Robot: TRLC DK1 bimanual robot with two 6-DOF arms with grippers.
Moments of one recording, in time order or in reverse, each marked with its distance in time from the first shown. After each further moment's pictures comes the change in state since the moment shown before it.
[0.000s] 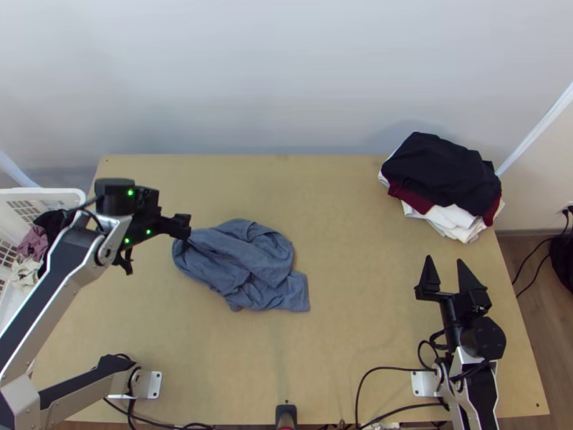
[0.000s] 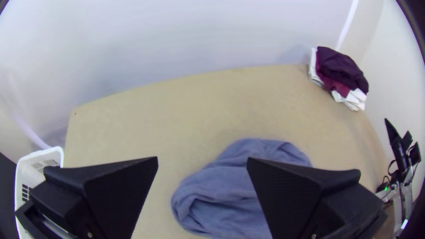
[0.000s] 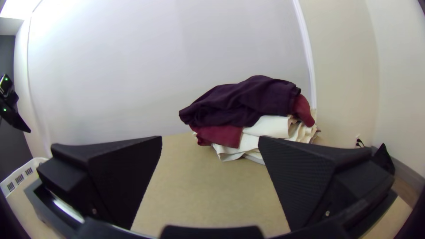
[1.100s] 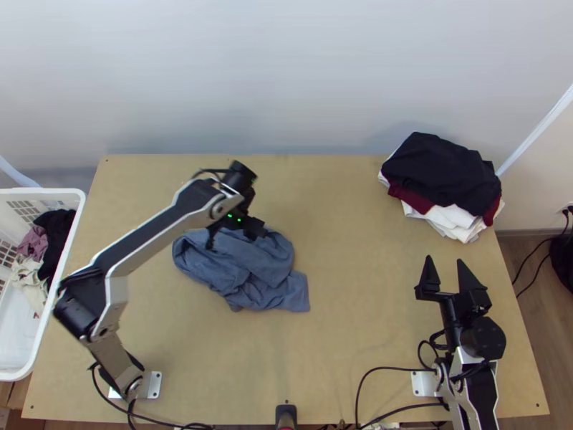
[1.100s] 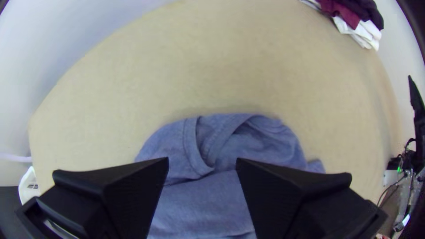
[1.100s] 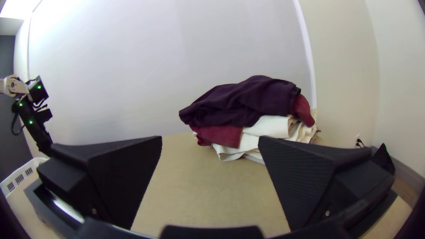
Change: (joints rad) left arm -0.378 0.654 0.462 -0.242 -0.183 -0.133; right arm 0.000 0.000 0.000 0.000 0.000 0.000
